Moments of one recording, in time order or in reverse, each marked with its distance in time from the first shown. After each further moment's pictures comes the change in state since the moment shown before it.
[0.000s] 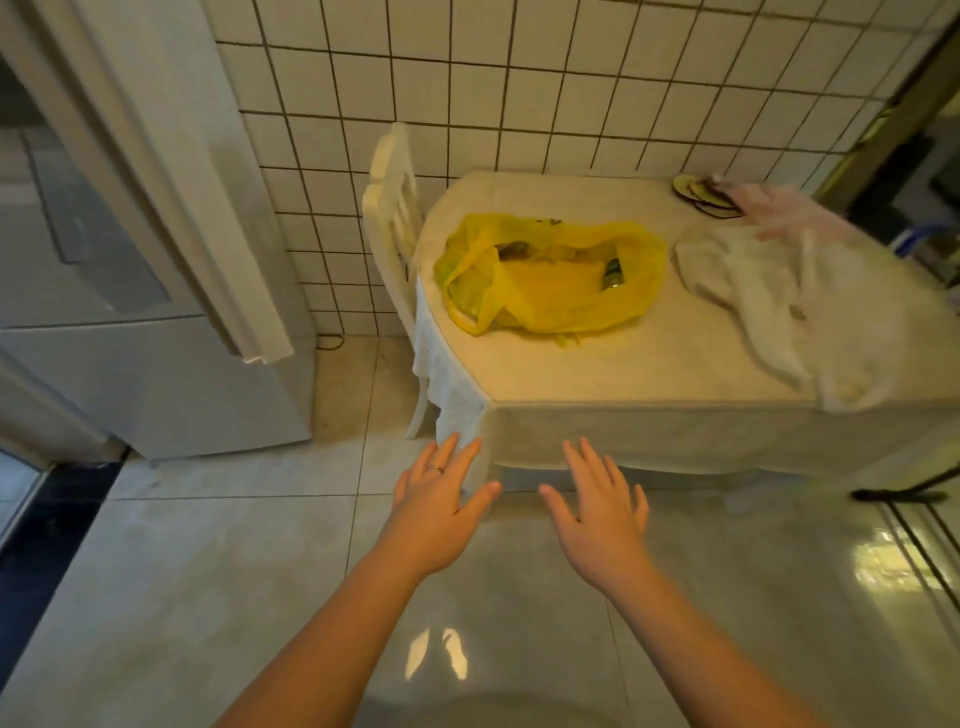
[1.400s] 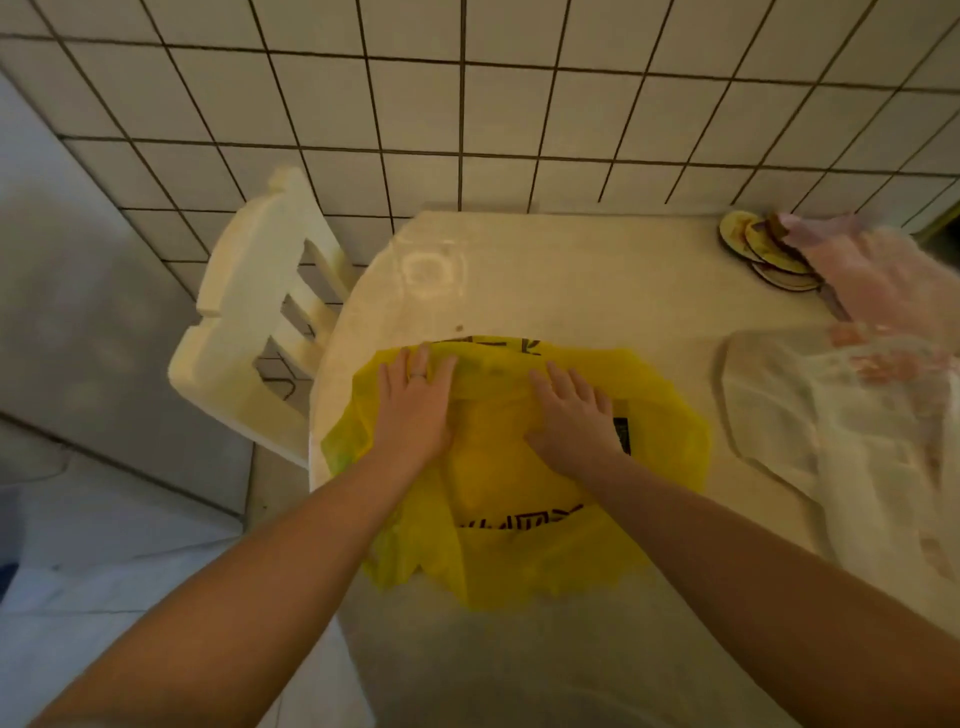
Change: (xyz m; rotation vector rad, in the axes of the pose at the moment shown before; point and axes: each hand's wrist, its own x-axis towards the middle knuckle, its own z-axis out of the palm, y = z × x) left_hand 0.568 0.065 -0.070 0.500 0.153 -0.042; right_hand 0.572 0.025 -0.103 -0.385 -0.161 -0.209
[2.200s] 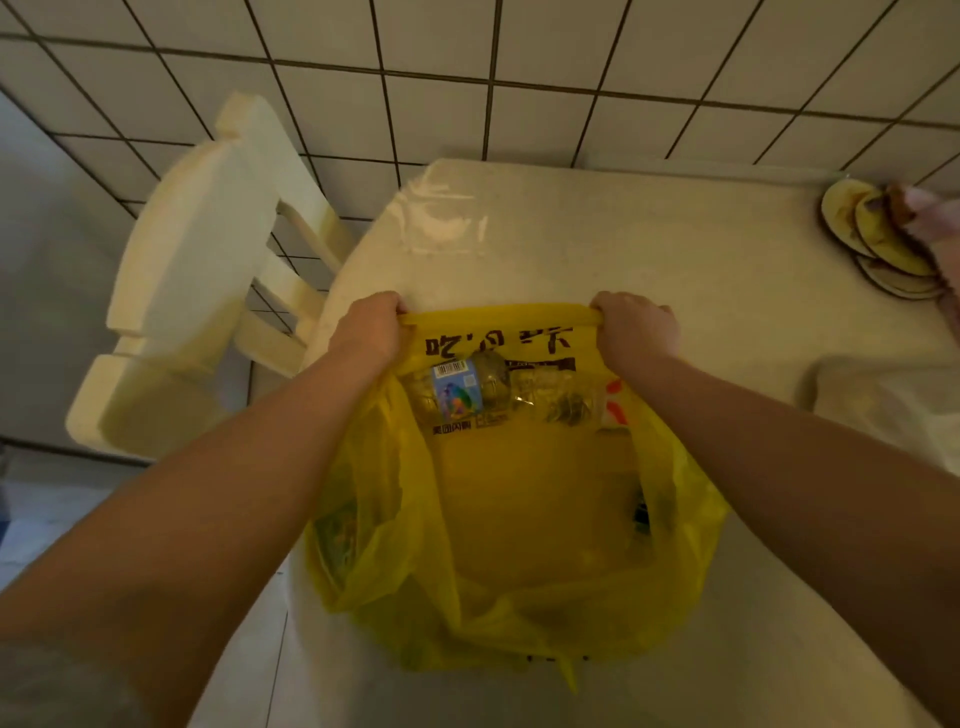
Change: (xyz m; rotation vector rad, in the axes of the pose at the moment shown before) left_hand 0.176 -0.086 0.010 -0.395 -0.110 -0.353; right_hand 0.206 0.058 -0.021 -0.011 0.142 0.108
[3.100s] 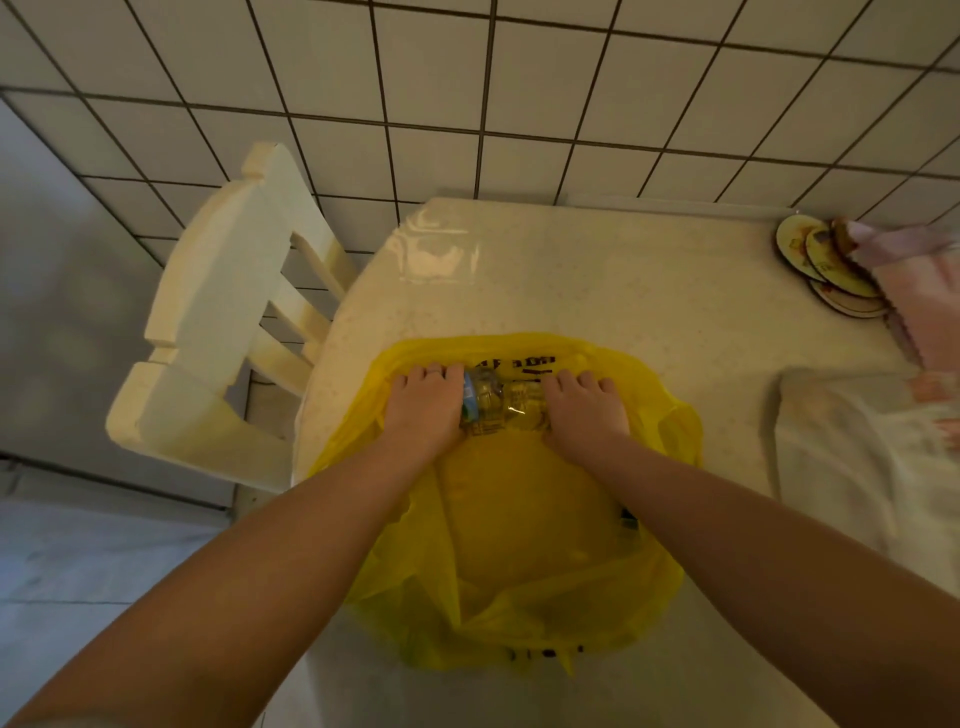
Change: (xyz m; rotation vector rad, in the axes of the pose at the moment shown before) left_hand -0.088 0.032 0.041 0.492 -0.087 0.303; right_hand -0.088 -0.040 0.018 -0.277 -0.195 -0.171
